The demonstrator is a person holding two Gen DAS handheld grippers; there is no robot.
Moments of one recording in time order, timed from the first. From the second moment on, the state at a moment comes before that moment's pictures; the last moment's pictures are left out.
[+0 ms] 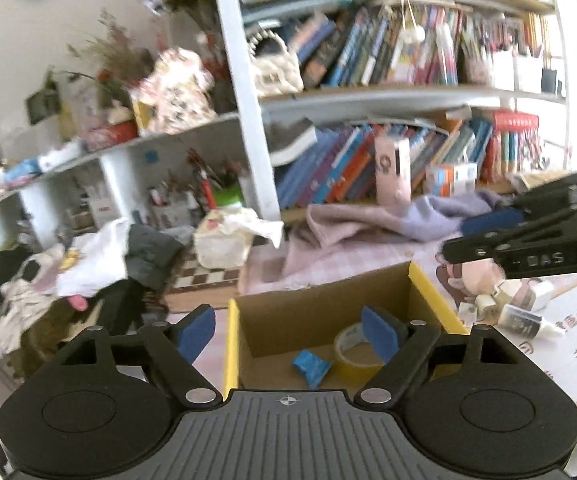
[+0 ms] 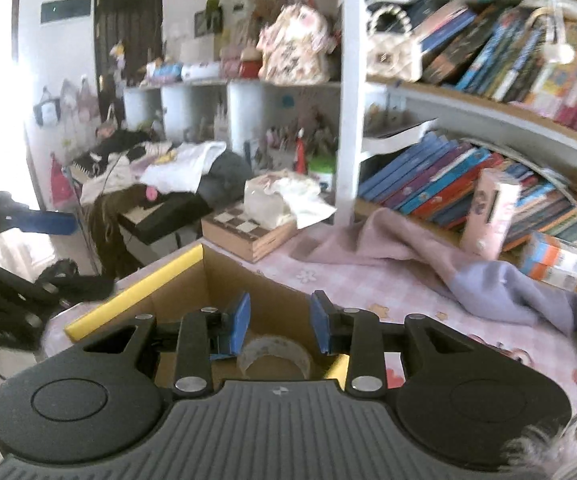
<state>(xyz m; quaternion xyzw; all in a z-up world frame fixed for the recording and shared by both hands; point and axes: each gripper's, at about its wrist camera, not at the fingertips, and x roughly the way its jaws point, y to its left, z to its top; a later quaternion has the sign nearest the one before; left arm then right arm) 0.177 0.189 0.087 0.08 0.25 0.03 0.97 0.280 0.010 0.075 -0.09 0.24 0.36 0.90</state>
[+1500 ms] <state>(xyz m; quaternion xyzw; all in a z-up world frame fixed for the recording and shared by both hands) 0.010 0.060 0.026 0.05 0.31 -0.01 0.95 0.053 -0.148 0.013 -0.09 0.25 0.20 0.94</state>
